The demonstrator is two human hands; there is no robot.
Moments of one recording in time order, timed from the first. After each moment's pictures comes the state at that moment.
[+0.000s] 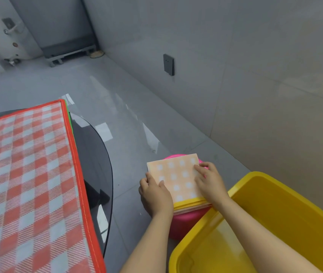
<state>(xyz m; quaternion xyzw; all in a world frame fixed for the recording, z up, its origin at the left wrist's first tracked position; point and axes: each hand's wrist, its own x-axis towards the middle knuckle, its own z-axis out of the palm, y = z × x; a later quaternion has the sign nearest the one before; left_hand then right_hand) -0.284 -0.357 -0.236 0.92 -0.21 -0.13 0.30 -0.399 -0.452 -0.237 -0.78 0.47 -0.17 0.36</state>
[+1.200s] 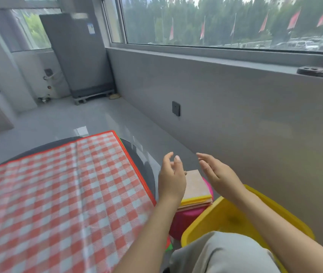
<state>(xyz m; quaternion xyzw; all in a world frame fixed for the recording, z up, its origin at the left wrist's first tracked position) -0.332 -0.246 -0.007 0.71 -0.35 -0.23 0.57 -0.449 -0.333 -0.021 -0.85 0.37 -0.25 0.28</state>
